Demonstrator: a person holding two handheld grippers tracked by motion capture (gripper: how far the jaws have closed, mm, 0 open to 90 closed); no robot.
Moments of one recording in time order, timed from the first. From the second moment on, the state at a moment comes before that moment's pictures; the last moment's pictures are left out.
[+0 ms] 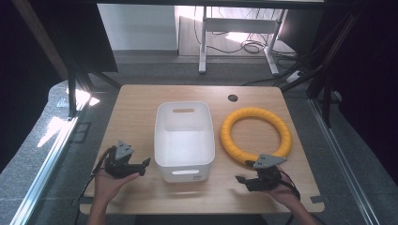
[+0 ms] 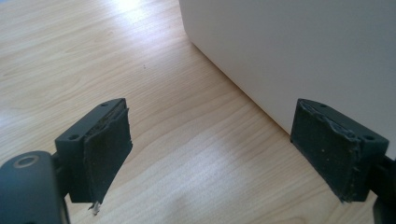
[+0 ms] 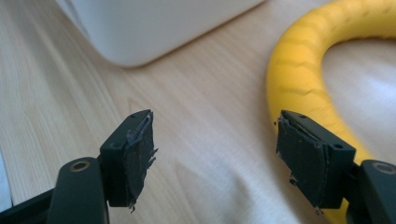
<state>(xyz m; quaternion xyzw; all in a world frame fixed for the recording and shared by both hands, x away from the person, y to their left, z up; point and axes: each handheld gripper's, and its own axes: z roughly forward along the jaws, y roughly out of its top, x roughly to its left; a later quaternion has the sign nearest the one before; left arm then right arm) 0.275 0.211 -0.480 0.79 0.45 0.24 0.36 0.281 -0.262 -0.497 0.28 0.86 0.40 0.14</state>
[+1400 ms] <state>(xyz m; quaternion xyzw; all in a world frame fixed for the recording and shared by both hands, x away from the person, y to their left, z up) 0.273 0.210 -0.488 0.81 0.44 0.22 0.32 0.362 -0.257 -0.432 0.26 0.91 0.30 0.09</state>
